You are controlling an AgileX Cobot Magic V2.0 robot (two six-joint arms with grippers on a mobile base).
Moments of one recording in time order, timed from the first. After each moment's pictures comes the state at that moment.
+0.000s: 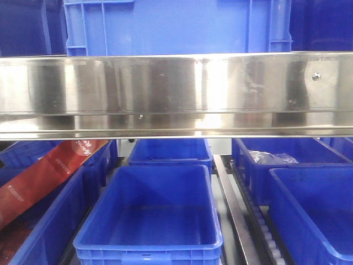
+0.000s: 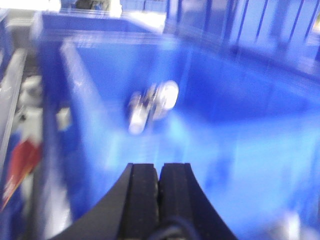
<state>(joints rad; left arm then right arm) -0.51 0.99 -0.89 -0.02 0.19 -0.11 0.38 0.97 -0.90 0.09 0.16 -0.01</state>
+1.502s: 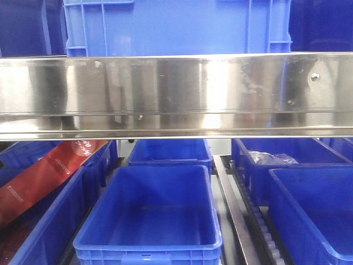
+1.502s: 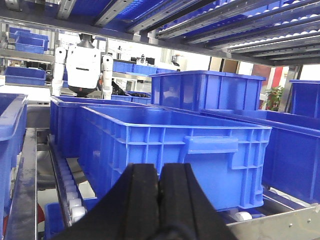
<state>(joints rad) -0.51 0.21 -0.47 -0.02 0.16 -0.11 0.22 0.11 -0.21 0.03 0.09 -0.01</state>
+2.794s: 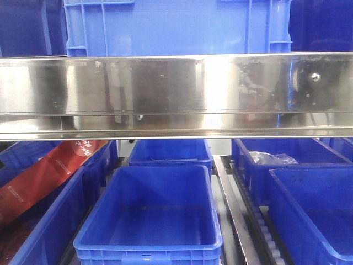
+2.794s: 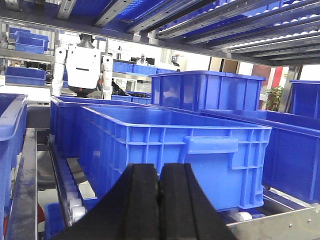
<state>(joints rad) -0.51 0.21 -0.47 -0.02 0.15 -0.11 0.08 0.00 0.00 0.03 -0.03 -0.01</state>
